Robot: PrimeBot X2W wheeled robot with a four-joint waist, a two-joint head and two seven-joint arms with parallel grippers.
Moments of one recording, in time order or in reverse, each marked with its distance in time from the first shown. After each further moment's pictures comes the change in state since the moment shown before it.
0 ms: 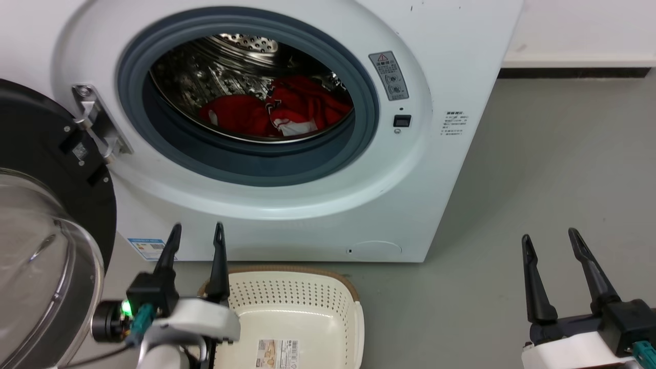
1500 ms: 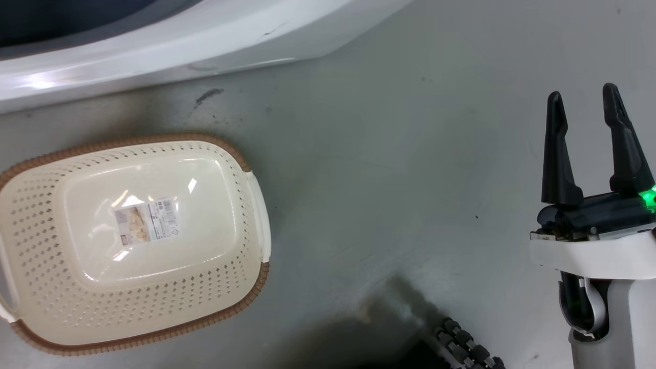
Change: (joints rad) left arm -1.549 0.369 -0.393 0.928 -0.078 -0.111 0.508; right arm -0.349 -0.002 0.042 -0.083 0.175 0.000 0.000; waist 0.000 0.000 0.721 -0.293
